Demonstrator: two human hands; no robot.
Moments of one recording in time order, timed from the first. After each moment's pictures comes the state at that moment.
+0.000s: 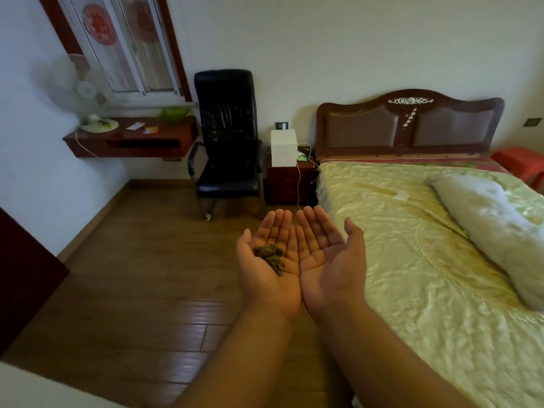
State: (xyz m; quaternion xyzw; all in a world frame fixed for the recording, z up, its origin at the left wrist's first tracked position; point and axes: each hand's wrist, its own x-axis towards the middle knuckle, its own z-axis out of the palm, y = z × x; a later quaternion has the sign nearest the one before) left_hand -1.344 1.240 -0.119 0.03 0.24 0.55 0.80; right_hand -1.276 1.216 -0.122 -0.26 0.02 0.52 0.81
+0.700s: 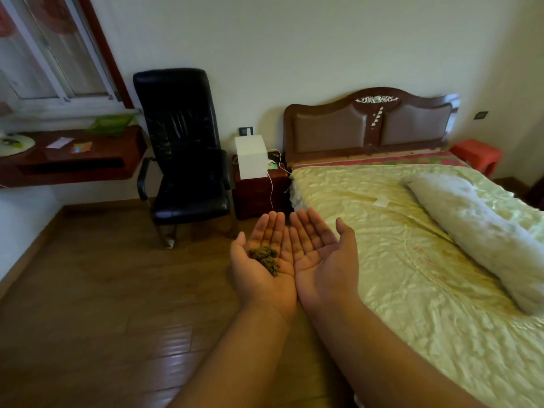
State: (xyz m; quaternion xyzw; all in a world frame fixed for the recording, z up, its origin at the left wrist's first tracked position) left_hand -1.279 1.495 -0.142 0.02 0.24 0.49 0.84; right_hand -1.218 1.459 -0.138 -0.27 0.05 0.45 0.85
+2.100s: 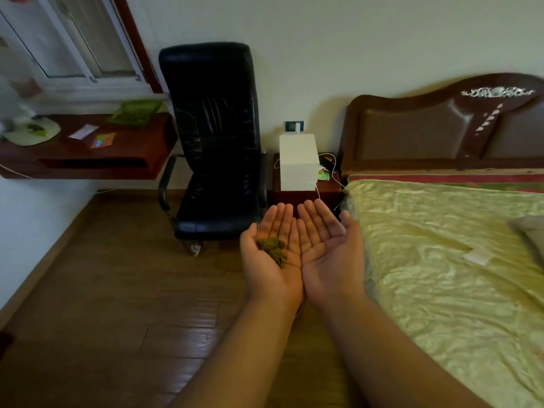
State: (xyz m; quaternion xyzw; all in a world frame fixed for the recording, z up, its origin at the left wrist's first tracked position) left_hand -1.117 1.899 -0.187 0.03 0.27 0.54 0.80; right_hand -1.047 1.875 -0.184 -0.29 0.05 0.54 0.79
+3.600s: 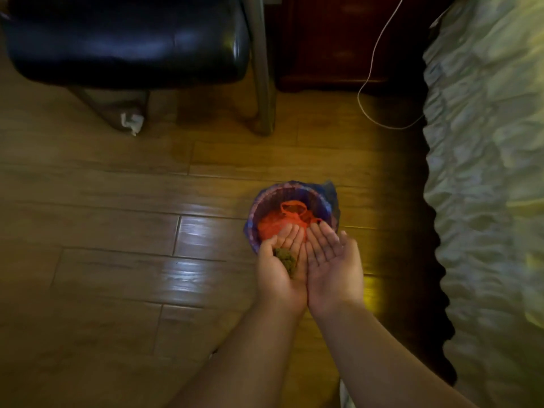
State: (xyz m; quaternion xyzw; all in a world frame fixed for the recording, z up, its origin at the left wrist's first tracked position) left_hand -1.064 2.073 -0.921 -0.15 0.50 0.40 0.75; right_hand -1.003 2.043 -0.905 -0.50 0.23 0.54 0.65
